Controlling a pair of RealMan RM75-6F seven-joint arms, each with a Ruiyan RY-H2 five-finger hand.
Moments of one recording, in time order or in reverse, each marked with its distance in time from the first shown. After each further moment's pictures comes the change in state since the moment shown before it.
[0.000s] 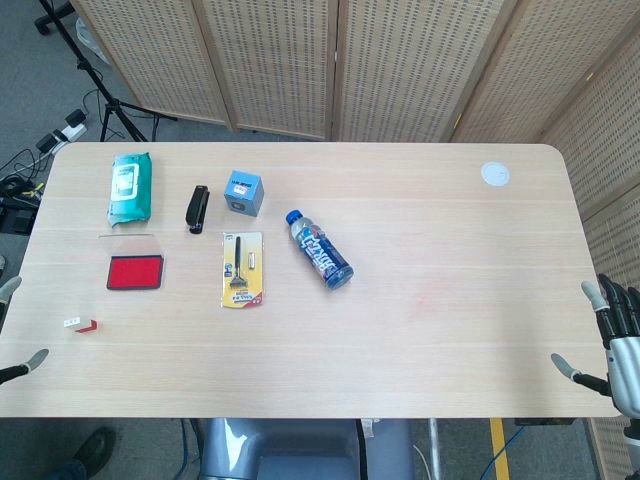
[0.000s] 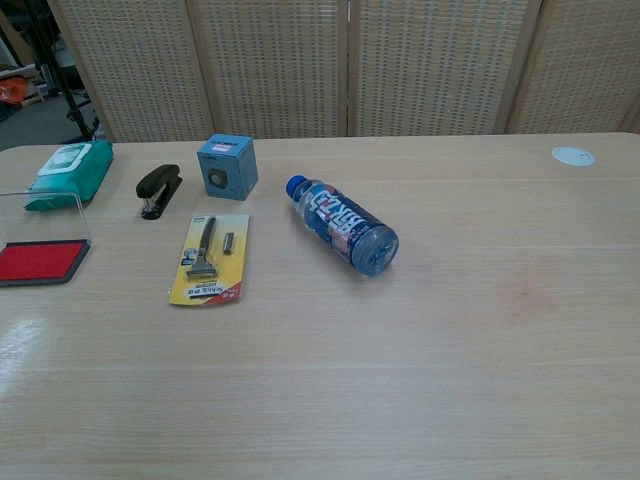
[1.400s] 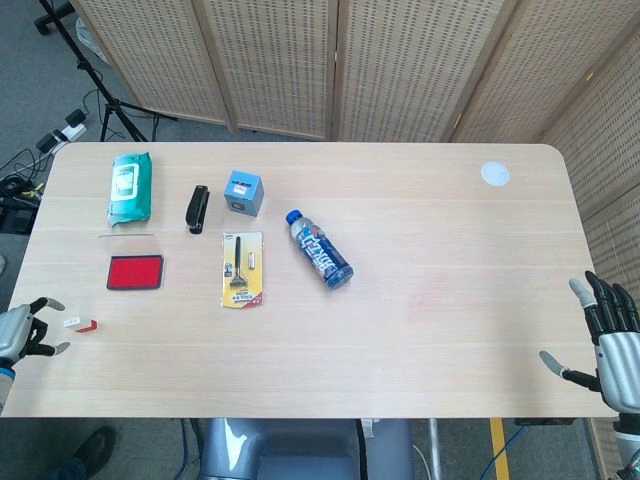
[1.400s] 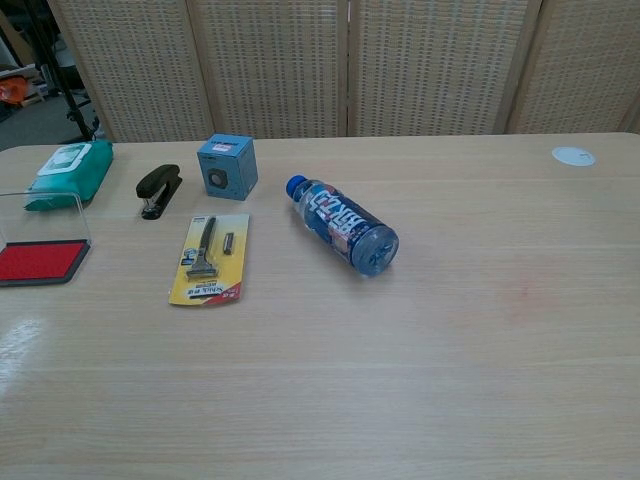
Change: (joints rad) left arm -0.236 -0.125 -0.063 0.270 -0.447 -0.654 -0.054; right arm 0.020 -0.026 0.006 0.015 -0.012 -0.012 0.081
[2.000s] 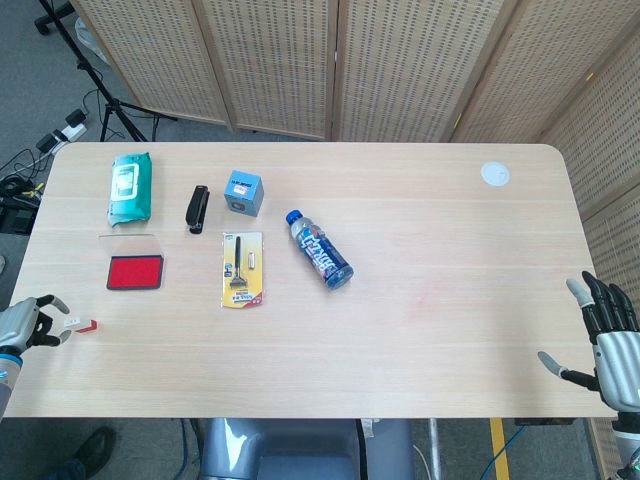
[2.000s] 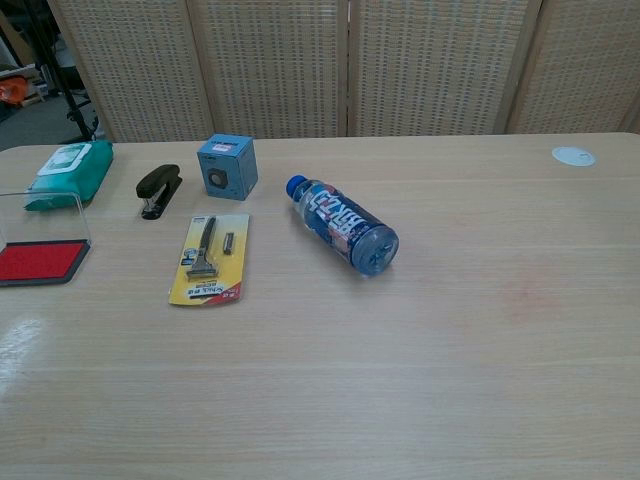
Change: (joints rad) left arm -0.060 -0.036 -0.008 0.071 -0.095 -0.093 0.036; right arm 0.008 0.005 -0.004 0.001 0.003 -0.018 0.018
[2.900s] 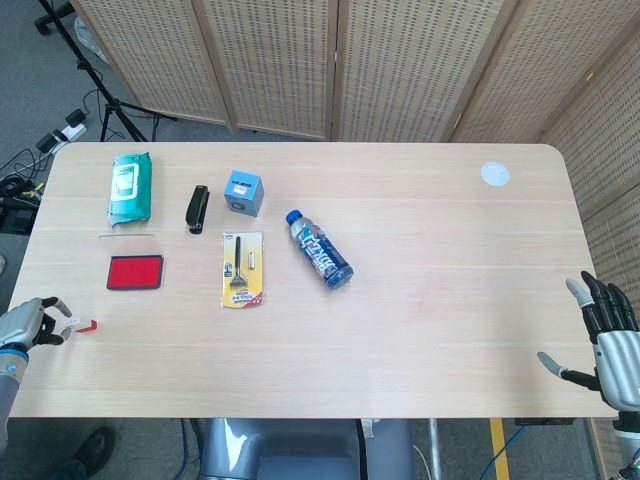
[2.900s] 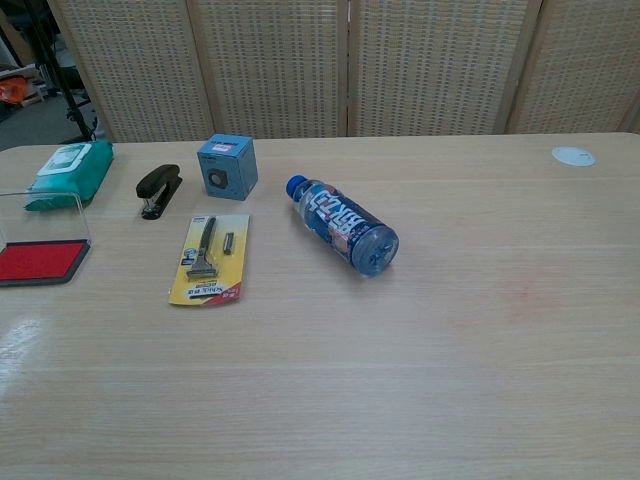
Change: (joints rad) left arm -0.046 -0.030 0.017 0.031 -0.118 -0.040 0.095; right arm 0.003 0.007 -0.003 0.004 -0.002 -0.002 0.035
